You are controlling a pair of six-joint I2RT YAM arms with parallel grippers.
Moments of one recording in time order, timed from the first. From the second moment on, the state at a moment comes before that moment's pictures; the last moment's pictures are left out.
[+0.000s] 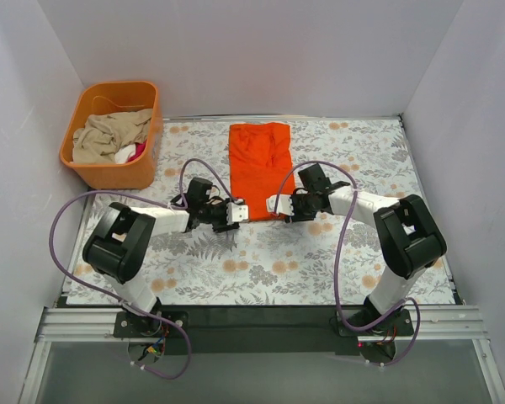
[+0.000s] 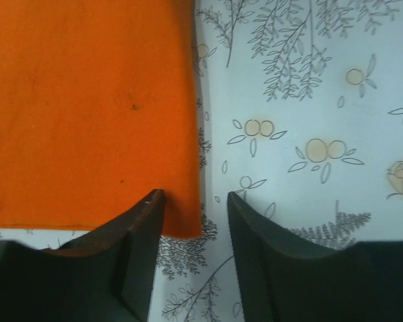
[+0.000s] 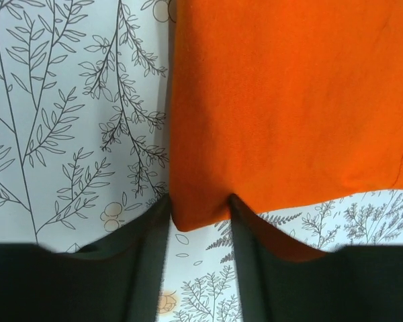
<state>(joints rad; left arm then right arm) -0.43 1.69 0.74 0.13 0.69 0.99 0.51 1.71 0.99 -0.34 -0.33 -1.25</state>
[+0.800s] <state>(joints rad) -0.49 1.46 0.68 -0.06 0.68 1.02 0.55 1.57 0.90 -0.41 -0.35 -1.23</state>
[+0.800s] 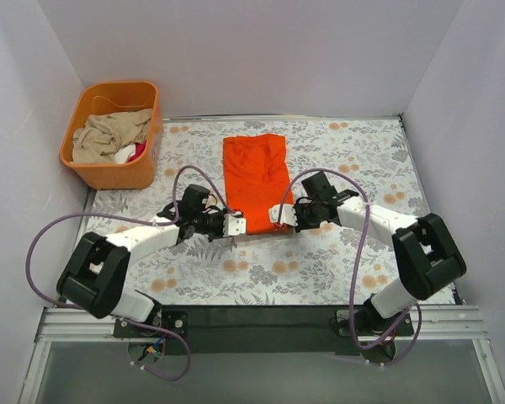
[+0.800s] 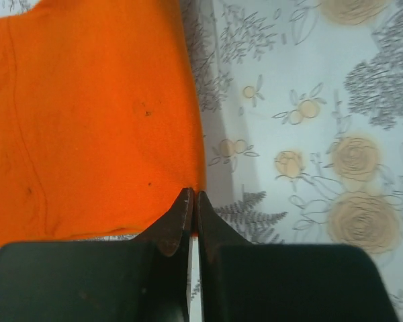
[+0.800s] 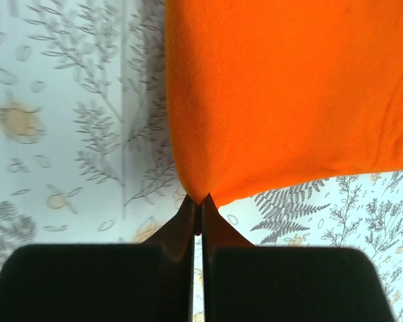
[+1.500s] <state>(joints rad) -0.54 0.84 0.71 -0.49 0.79 0.80 0.74 1.12 0.91 -0.72 -0.37 -1.02</state>
